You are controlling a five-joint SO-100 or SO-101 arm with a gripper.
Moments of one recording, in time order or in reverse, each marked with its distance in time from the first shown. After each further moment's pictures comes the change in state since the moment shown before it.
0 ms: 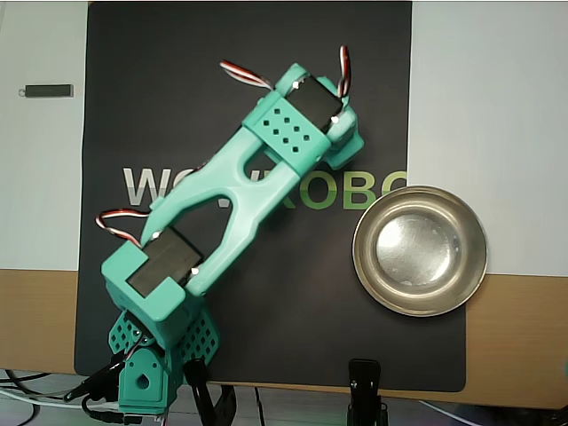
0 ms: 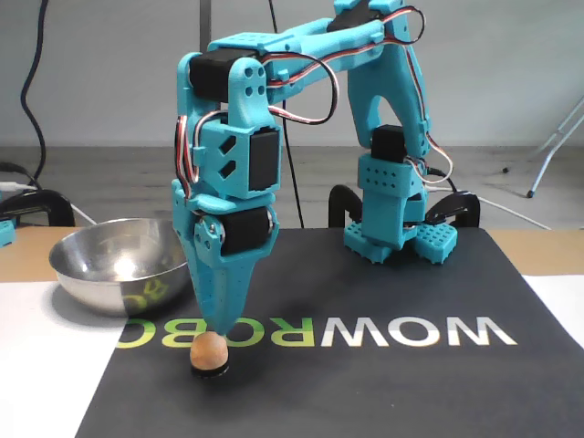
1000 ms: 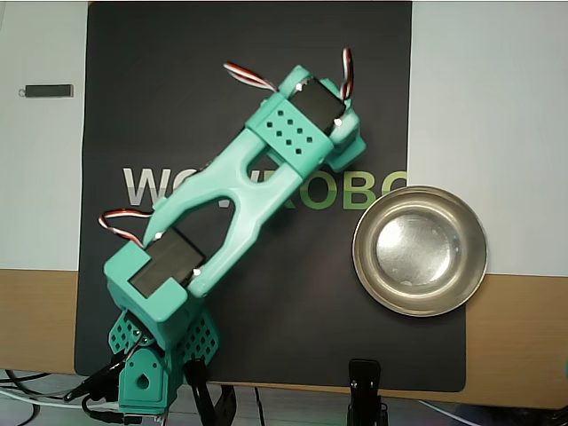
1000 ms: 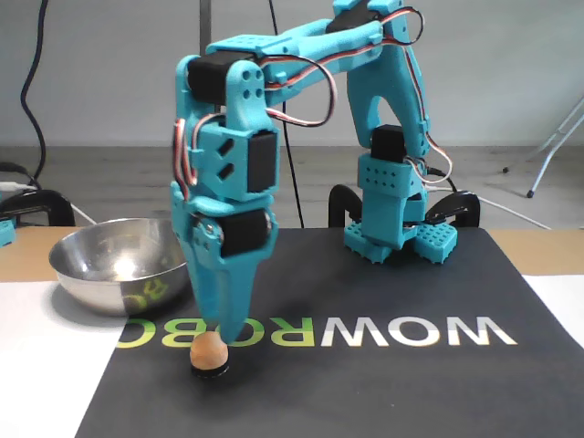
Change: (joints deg) arm 1.1 -0.4 0.0 0.0 0.0
